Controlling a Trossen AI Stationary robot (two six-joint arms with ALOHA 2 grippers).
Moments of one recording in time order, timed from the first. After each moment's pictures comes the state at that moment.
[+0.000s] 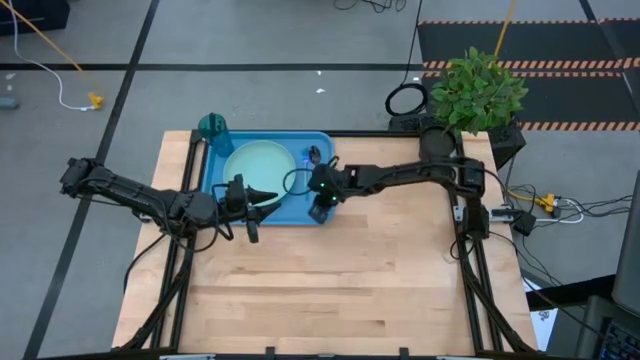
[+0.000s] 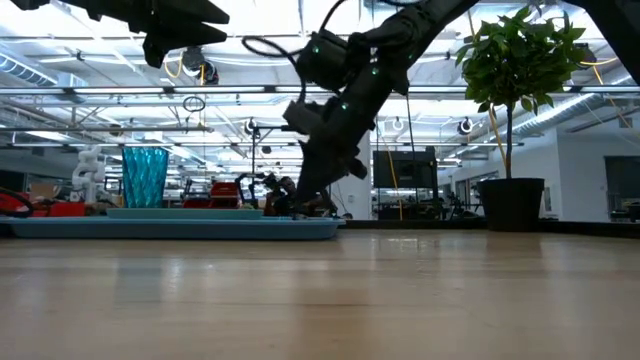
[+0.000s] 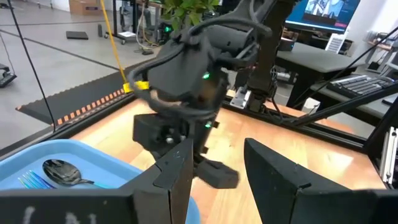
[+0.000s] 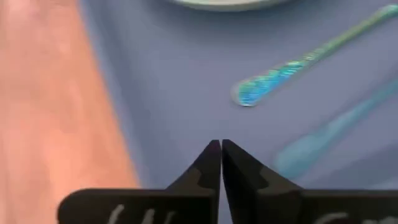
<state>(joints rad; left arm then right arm) -0.26 0.90 0.55 0.20 -0.56 -0.27 -0.19 1.97 1.35 -0.33 -0.06 0.35</state>
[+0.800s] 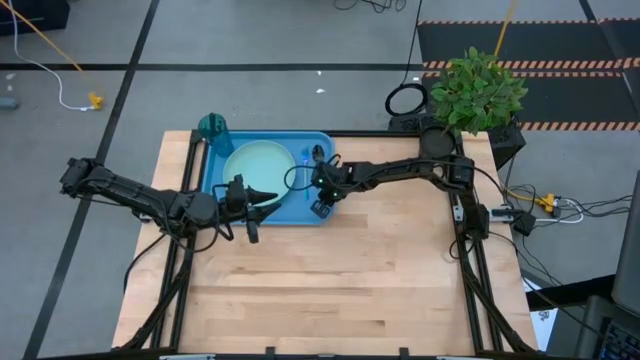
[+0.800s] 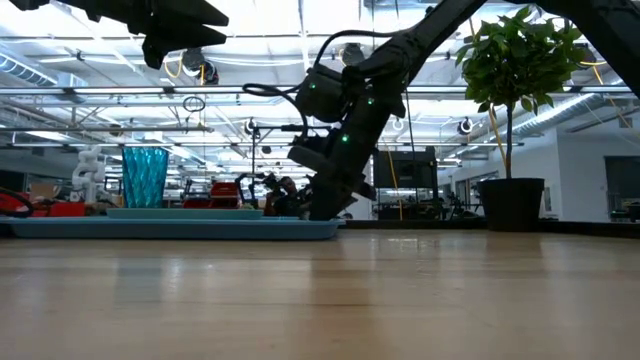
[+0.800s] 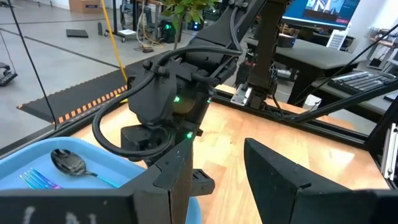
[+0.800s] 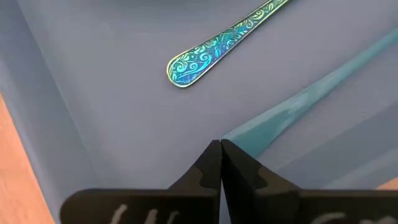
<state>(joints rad) -0.26 0.90 0.55 0.18 -0.56 -0.27 -0.23 2.06 1.35 -0.36 -0.03 0.36</state>
